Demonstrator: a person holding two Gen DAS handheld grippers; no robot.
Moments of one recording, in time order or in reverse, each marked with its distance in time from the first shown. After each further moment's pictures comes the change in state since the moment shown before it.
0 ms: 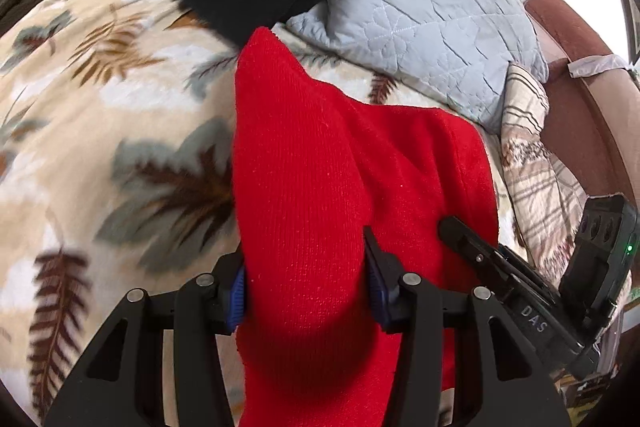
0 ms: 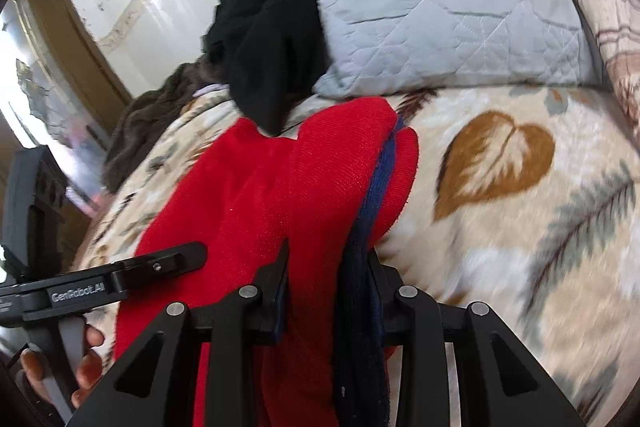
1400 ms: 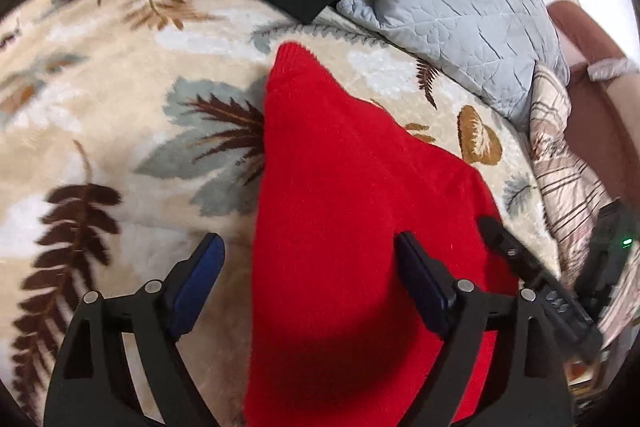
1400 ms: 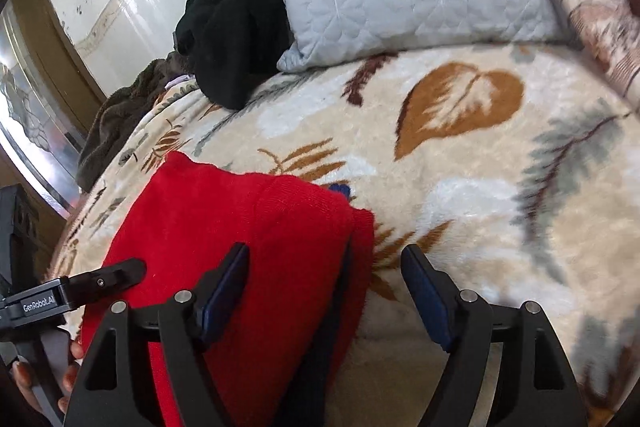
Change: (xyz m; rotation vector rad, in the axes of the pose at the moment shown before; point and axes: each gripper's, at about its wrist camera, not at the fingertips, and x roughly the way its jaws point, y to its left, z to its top) left arm 0.010 0.037 -0.043 -0.014 -0.067 0.093; right arm 0.009 -0.022 -0.039 -0.005 -0.056 -0.175
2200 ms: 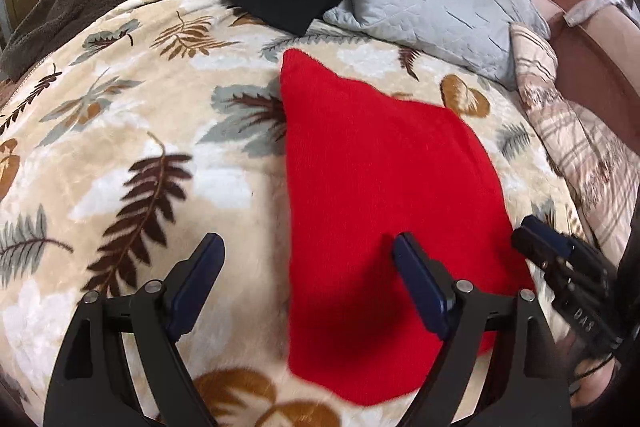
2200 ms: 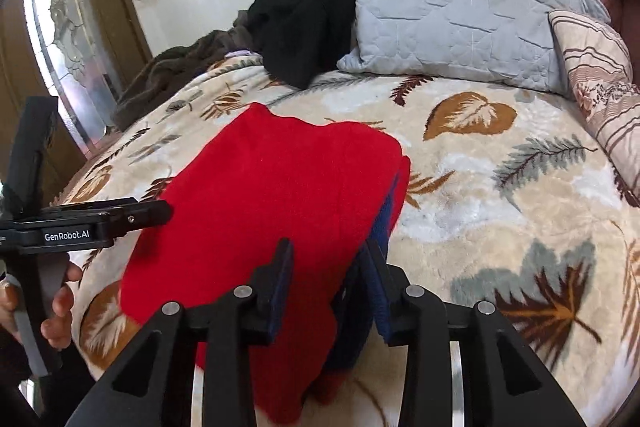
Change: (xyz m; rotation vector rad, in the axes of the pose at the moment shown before) left arm -0.060 -0.003 -0.056 0.152 -0.044 0.076; right arm -0.069 0.040 -0.069 -0.212 0.003 0.012
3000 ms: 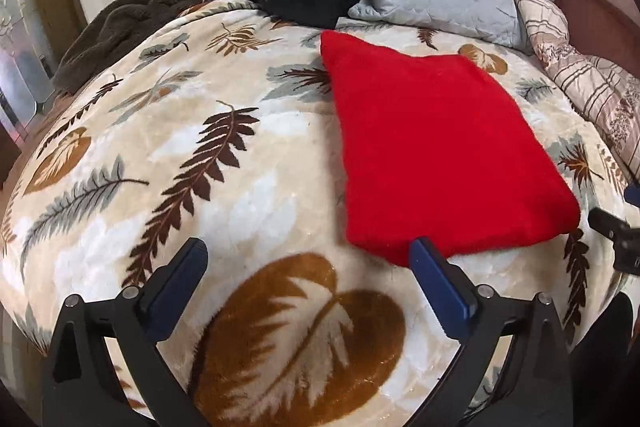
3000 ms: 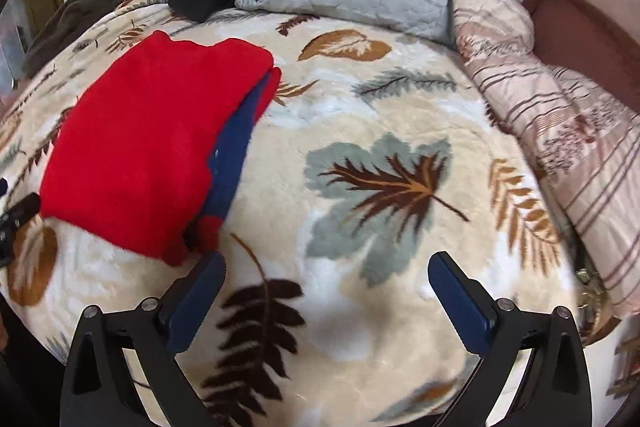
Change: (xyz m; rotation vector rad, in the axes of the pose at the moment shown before) left arm -0.038 0.001 -0.072 0.082 -0.093 0.199; right arm -0.050 -0.009 -0.041 -0.007 0.178 -0.445
